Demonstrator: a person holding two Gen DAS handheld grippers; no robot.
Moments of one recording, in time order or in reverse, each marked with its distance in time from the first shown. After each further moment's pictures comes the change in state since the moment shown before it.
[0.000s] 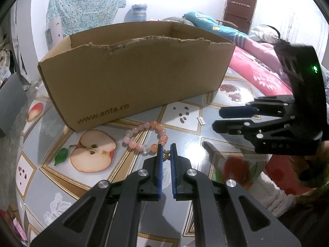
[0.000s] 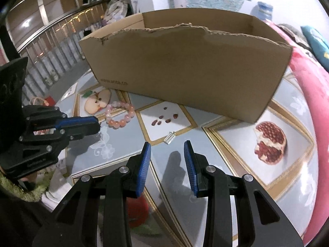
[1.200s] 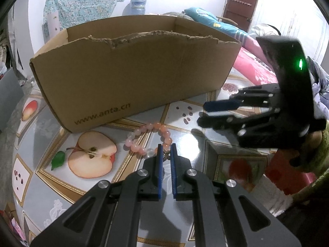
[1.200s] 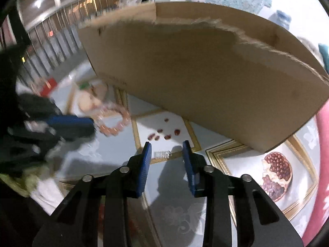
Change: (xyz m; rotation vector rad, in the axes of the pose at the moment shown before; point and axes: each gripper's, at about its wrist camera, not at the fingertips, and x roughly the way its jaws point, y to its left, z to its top) left arm 0.011 0.013 0.009 -0.018 0.041 -0.035; right arm 0.035 0.009 0.020 -0.165 0.052 -0.031
